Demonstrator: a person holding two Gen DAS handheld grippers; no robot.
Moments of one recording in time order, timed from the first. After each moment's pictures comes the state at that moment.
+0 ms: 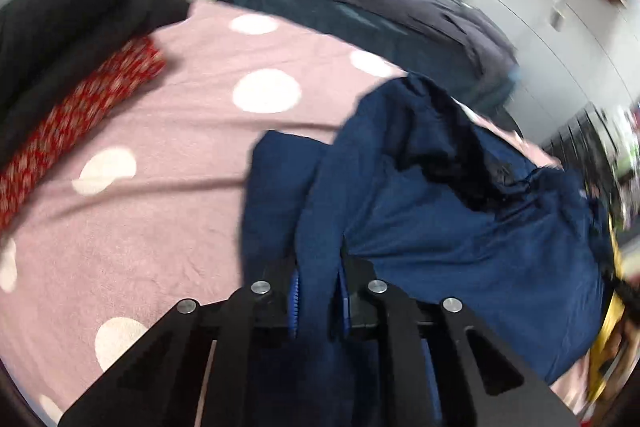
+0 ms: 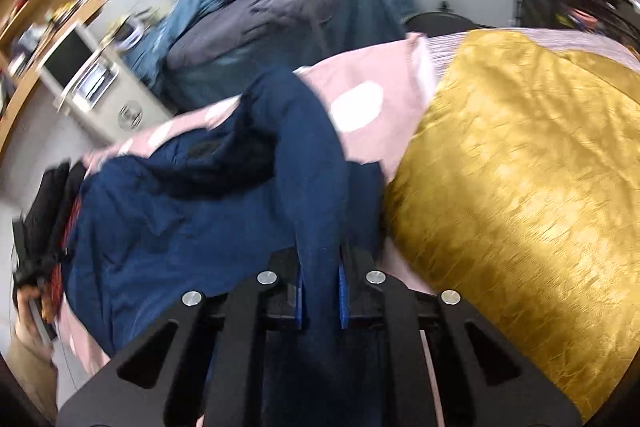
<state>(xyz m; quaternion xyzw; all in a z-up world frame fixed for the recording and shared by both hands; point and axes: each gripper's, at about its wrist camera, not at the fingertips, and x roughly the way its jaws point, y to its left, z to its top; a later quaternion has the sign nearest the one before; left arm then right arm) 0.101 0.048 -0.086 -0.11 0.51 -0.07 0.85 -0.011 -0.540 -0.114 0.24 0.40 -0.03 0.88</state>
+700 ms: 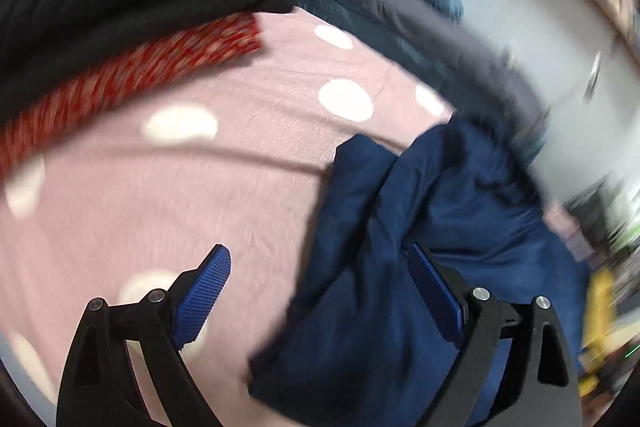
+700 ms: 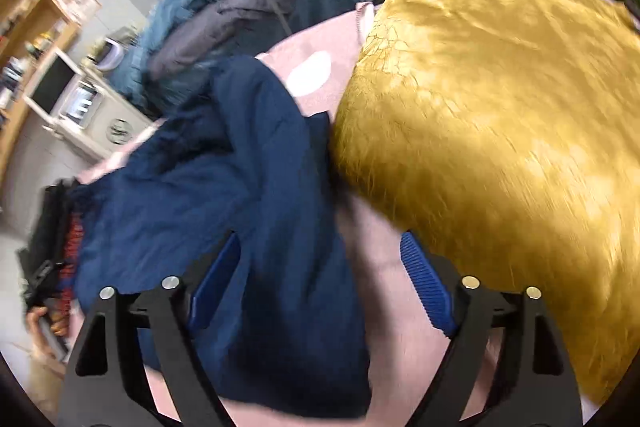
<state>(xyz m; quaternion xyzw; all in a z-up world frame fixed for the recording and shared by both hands) 0.045 0.120 -0.084 -0.23 0.46 -0.02 0.86 -0.072 -0.561 -0.148 0.30 0.40 -0.02 0.87</state>
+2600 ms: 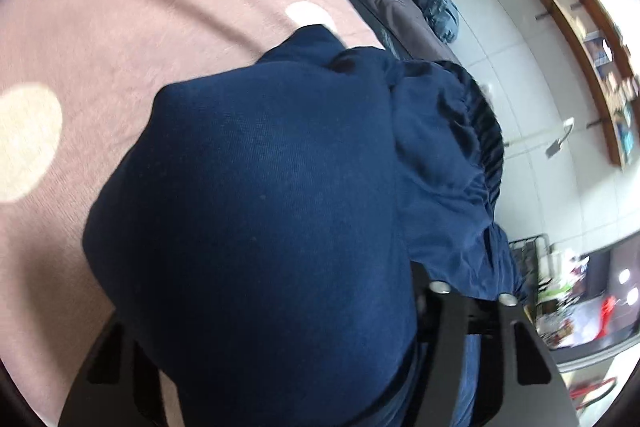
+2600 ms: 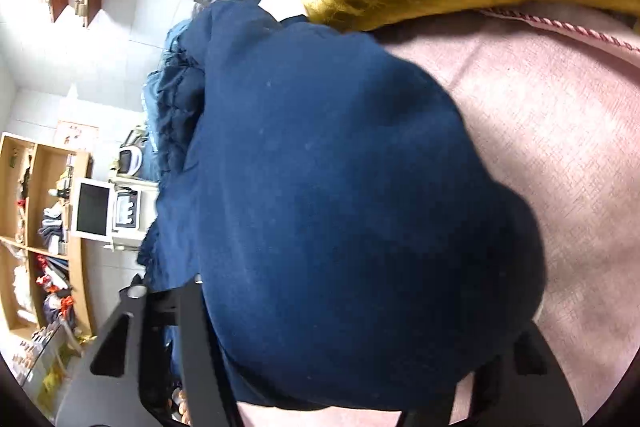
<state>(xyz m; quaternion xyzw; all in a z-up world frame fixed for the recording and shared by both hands) 0.036 0.029 -0.143 -0.36 0.46 -0.05 0.81 -0.102 -0.499 -0.226 0.55 0.34 -0.04 0.76</state>
